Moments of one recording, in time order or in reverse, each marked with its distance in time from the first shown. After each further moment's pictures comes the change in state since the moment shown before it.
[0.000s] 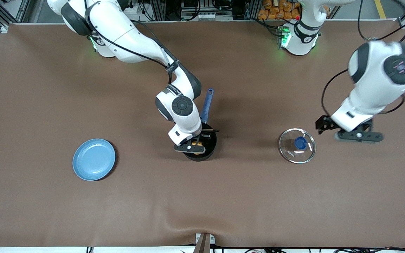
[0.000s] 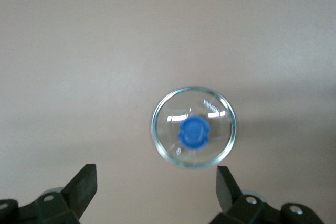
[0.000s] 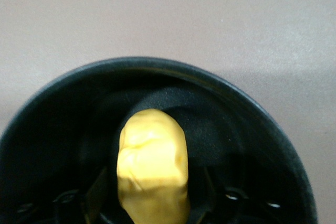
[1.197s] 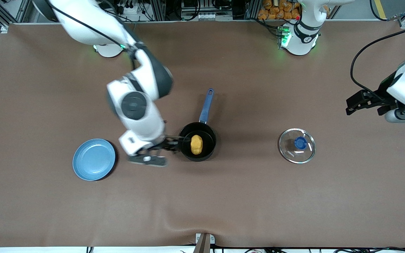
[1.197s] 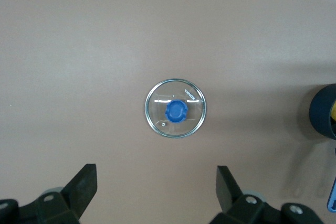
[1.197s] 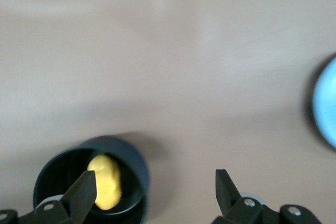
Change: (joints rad) left arm 0.032 0.002 0.012 0.353 -0.119 -0.366 -0.021; right arm -0.204 -0.218 -0.006 0.195 -0.001 -0.478 -0.157
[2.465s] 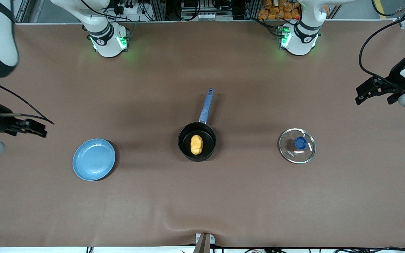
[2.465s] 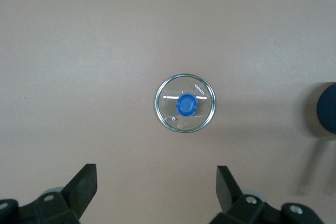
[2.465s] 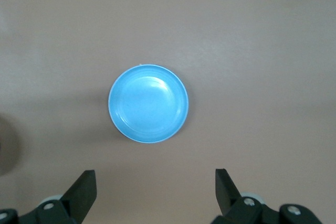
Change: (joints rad) left arm 0.009 -0.123 0.031 -0.140 -0.006 0.049 0.032; right arm -0.524 -0.422 -0.001 -0.277 0.043 -0.190 -0.645
